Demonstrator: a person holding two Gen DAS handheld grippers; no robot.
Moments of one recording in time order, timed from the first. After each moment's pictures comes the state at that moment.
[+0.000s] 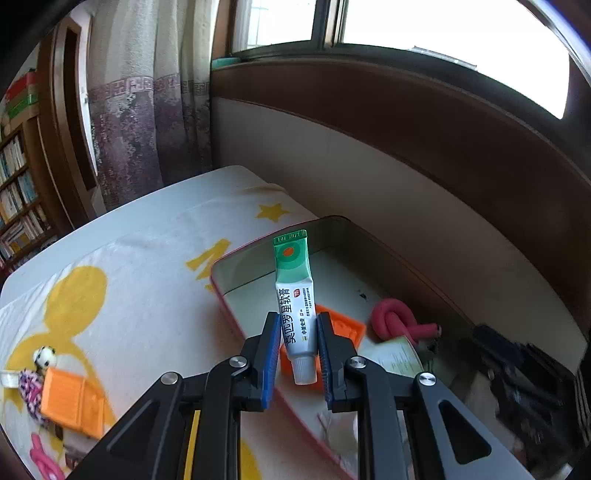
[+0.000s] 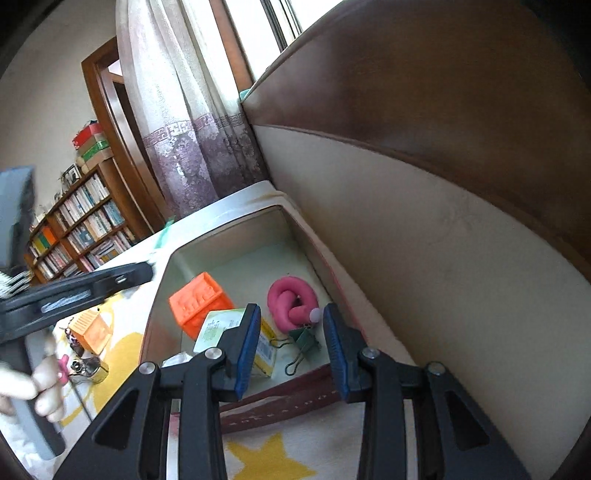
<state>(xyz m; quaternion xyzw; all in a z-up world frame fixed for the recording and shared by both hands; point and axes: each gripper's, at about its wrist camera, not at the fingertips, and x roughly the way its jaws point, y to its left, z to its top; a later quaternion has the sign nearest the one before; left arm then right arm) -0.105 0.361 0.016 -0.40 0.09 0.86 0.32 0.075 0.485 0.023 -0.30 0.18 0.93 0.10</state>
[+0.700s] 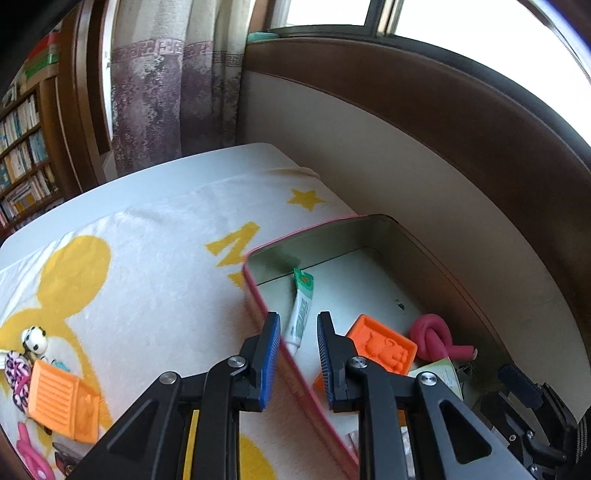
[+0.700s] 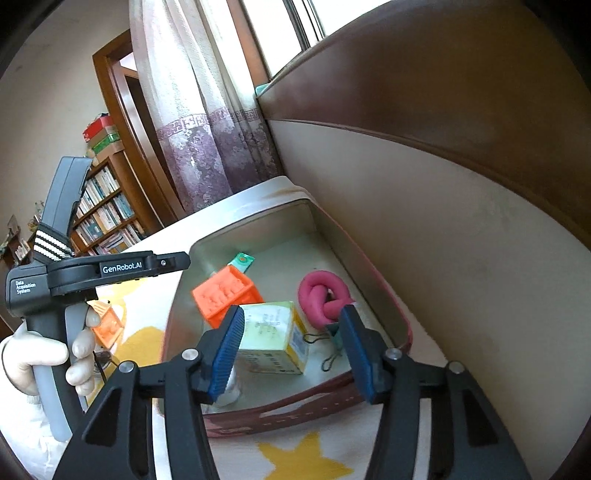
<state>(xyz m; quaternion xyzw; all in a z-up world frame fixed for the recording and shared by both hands) -0.141 0.334 0.000 -0.44 0.03 0.85 0.28 0.061 0.461 0.024 -0.30 0.17 0.93 0.09</state>
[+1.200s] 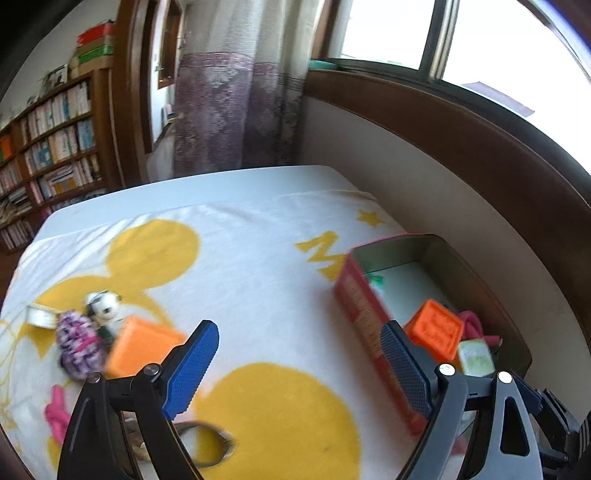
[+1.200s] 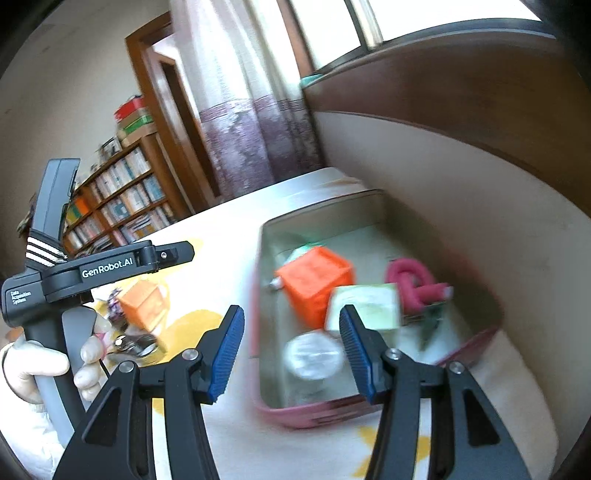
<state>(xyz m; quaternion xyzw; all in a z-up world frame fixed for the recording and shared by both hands) -0.123 0.230 0.015 -0.41 0.00 0.89 0.21 0.048 0.389 0.032 -0.31 0.15 0.94 0.02</state>
